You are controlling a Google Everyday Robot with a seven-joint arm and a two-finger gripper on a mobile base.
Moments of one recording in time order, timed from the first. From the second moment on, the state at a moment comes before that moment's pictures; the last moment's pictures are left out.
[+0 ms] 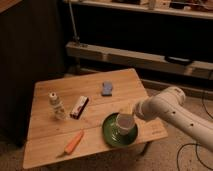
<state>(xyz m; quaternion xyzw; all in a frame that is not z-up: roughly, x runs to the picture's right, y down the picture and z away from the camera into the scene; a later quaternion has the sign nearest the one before) 0.147 0.127 0.717 -0.05 -0.21 -0.58 0.78</state>
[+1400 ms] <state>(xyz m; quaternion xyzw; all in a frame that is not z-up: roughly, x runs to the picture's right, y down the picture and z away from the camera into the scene) 0.134 0.103 0.686 -0.02 -0.21 -0.60 0.77</state>
